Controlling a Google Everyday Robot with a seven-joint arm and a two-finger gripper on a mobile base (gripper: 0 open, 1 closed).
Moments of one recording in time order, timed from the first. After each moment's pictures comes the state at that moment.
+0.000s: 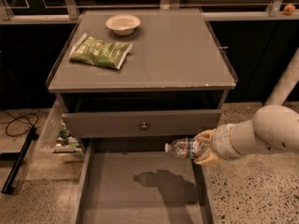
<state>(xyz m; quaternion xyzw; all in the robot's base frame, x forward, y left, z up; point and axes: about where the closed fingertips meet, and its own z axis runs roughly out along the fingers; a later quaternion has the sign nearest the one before) 0.479 -0.181 0.672 -0.65 0.69 0.06 0.30</state>
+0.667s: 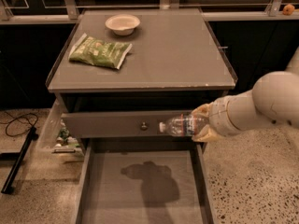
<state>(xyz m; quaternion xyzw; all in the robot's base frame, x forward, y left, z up) 0.498 -0.162 0.769 -0.69 0.65 -0.02 0.31</state>
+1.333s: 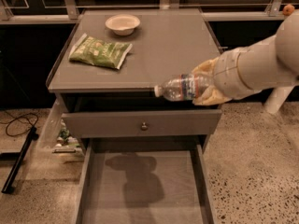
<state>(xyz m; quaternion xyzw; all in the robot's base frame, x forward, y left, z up) 0.515 -0.142 0.899 -0.71 0.60 -0.09 0.36</state>
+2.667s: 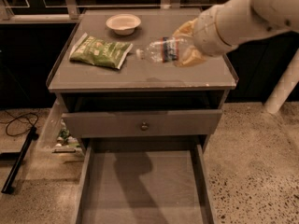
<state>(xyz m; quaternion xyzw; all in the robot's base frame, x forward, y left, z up) 0.595 -0.106 0.958 -0.72 0.56 -0.10 0.40</state>
